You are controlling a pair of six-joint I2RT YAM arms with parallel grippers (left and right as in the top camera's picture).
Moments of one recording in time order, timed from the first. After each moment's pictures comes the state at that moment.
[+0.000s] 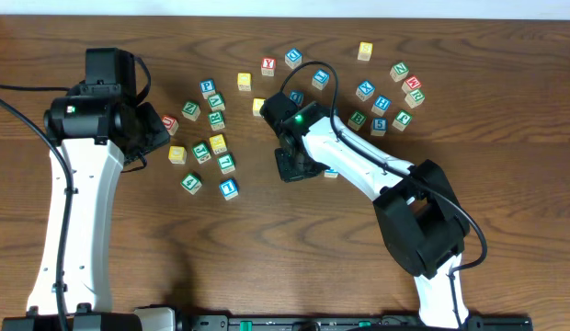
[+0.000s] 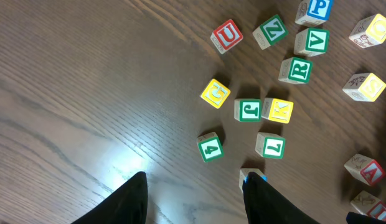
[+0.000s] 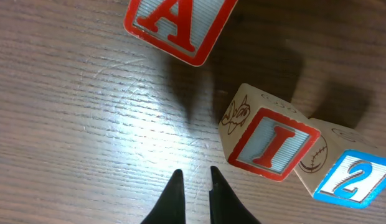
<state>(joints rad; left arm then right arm) 0.04 1.48 1.48 -1.22 -0.11 -0.49 0.68 2.14 1.63 -1.01 0.02 0.46</state>
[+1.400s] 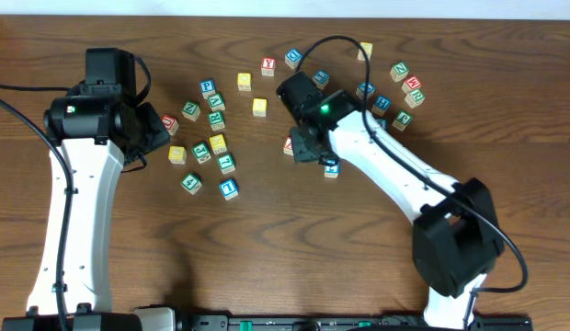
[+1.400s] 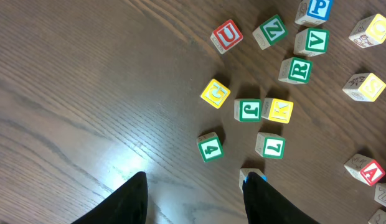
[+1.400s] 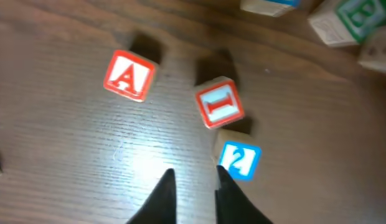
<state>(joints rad) 0.04 1.48 1.48 -1.22 -0.11 -0.49 0.62 1.97 1.62 -1.00 0.13 0.46</state>
